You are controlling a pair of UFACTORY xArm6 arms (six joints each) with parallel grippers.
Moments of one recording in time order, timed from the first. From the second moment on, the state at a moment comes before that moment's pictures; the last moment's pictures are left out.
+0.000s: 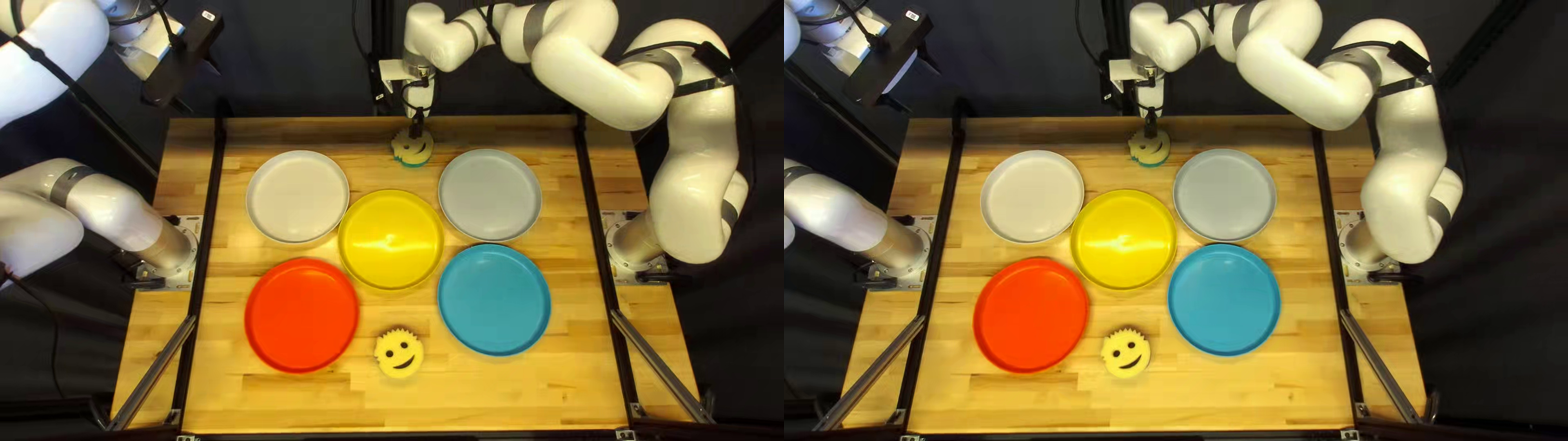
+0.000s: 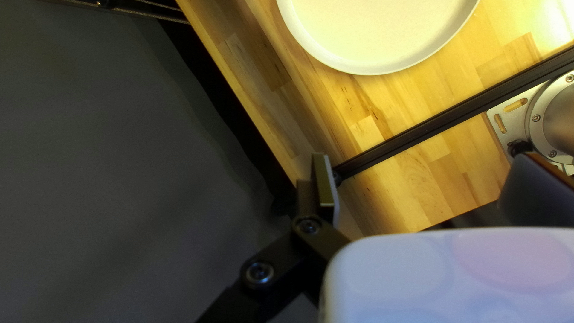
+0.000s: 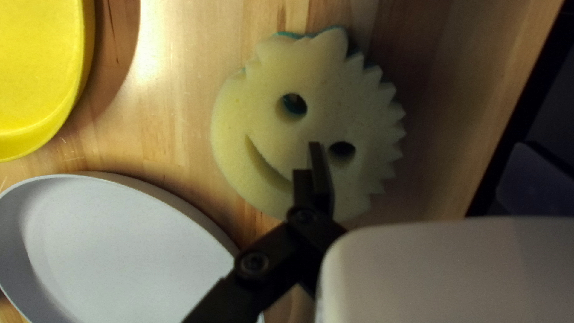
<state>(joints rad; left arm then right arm) 1.10 -0.93 -0.64 -0.20 1.44 1.72 -0.60 0.69 -1.62 0.19 1.02 -0.83</state>
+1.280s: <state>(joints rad) 1.10 -0.93 -0.64 -0.20 1.44 1.72 -0.56 0.51 -1.44 0.11 1.00 -0.76</state>
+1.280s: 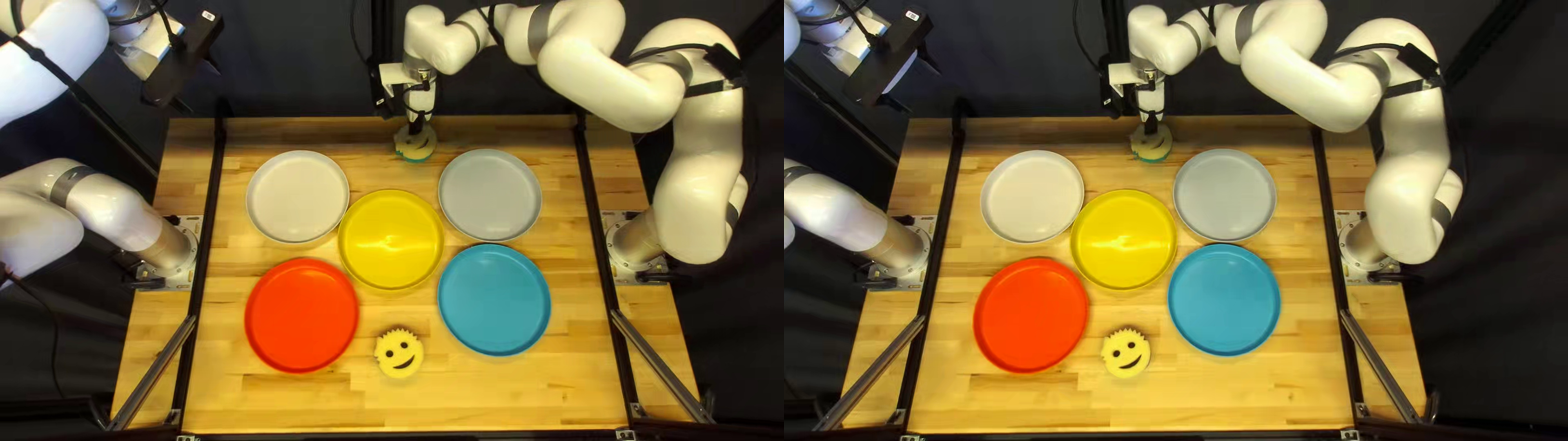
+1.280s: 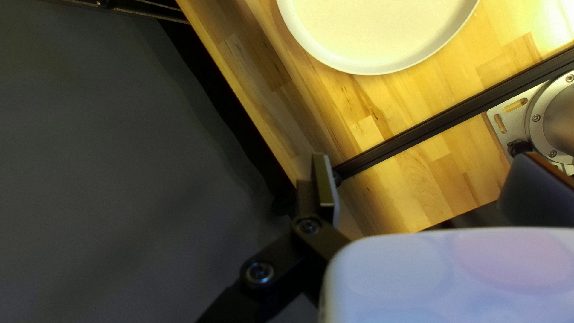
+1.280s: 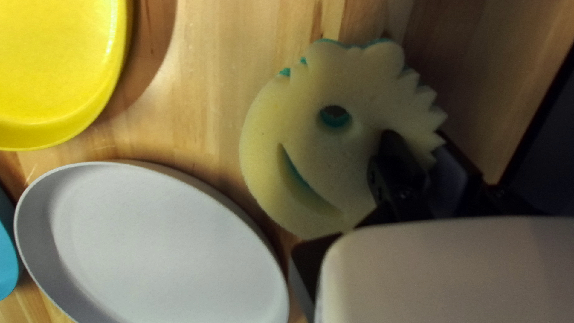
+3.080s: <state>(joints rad) 1.10 -0.93 -0.64 -0.20 1.44 1.72 -0.35 -0.02 -0.66 -0.12 0.63 -0.45</state>
